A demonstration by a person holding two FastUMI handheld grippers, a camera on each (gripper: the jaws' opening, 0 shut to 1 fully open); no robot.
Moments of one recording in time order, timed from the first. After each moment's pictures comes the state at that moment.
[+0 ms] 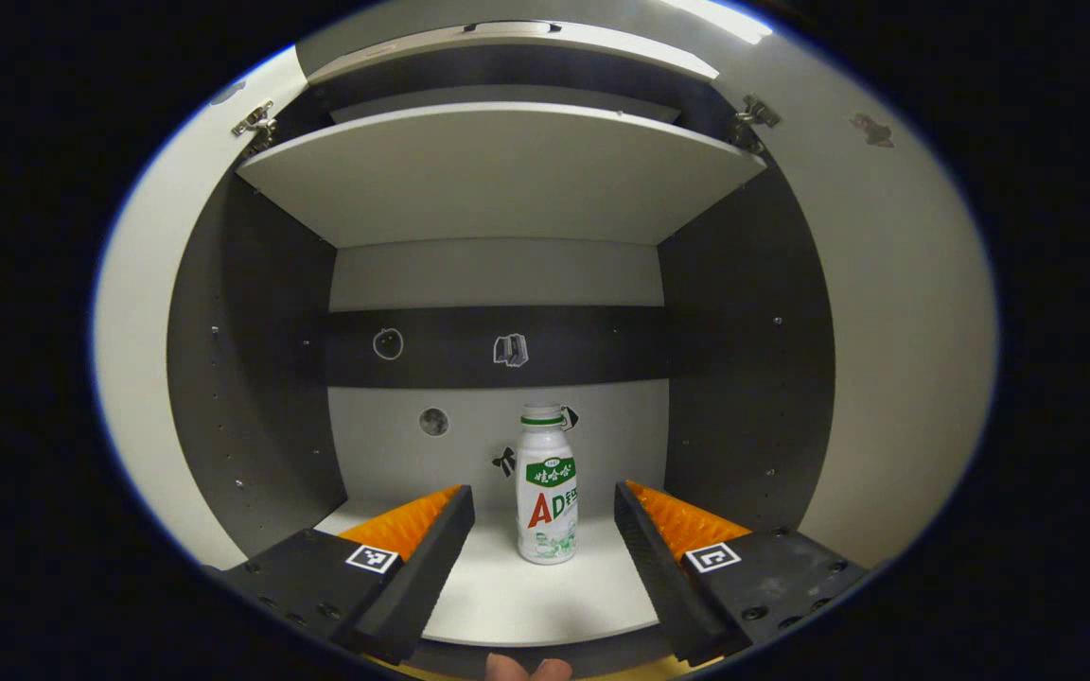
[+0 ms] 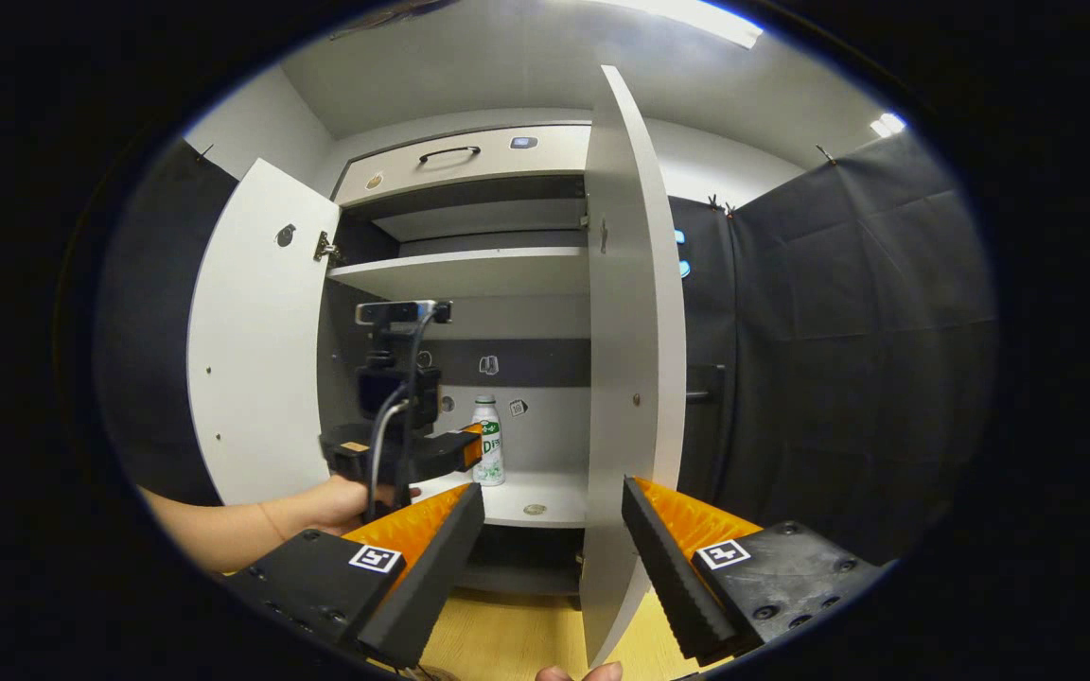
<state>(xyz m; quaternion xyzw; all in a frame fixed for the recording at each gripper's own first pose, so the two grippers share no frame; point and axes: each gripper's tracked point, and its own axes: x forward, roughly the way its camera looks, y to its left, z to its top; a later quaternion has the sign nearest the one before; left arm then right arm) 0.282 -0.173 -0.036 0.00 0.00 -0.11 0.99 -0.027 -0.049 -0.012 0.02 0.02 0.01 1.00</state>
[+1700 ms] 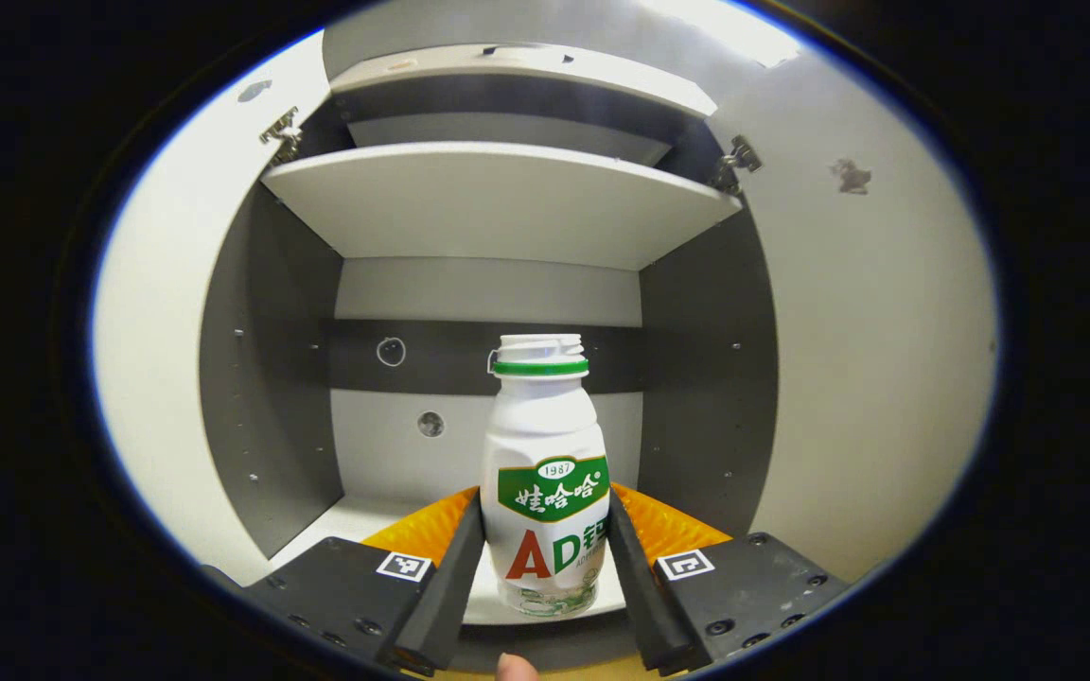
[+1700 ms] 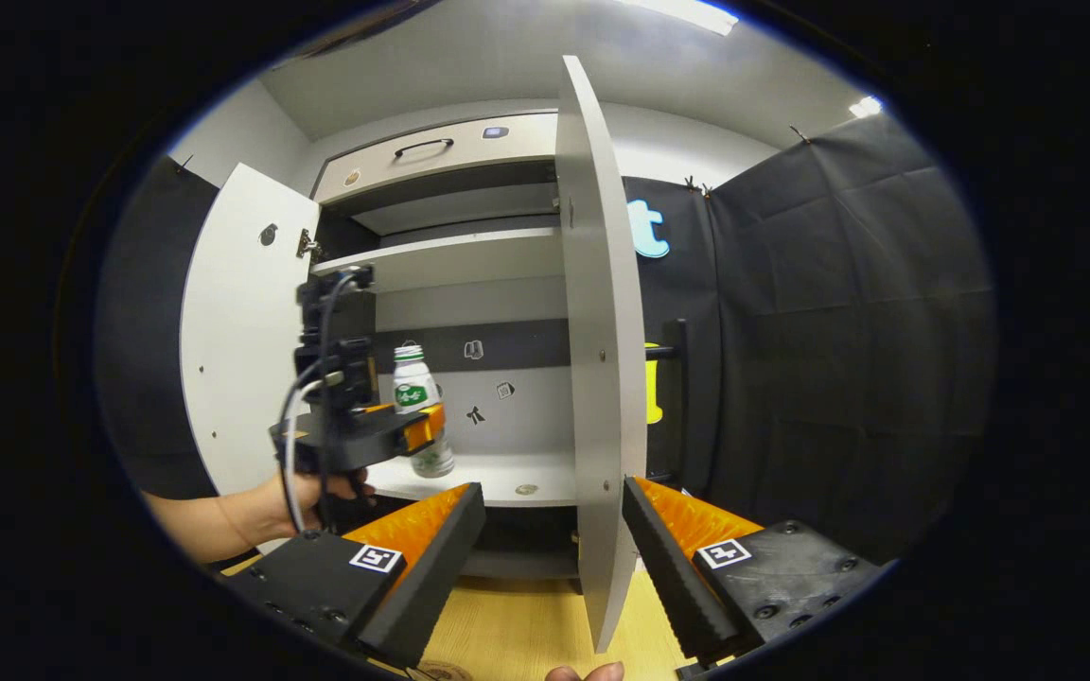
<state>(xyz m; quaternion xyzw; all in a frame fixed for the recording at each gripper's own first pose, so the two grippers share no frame) 0.179 -0.142 -0.018 -0.02 -0.02 -0.14 0.99 -0.045 -0.069 -0.029 0.04 0.03 -0.02 1.00</state>
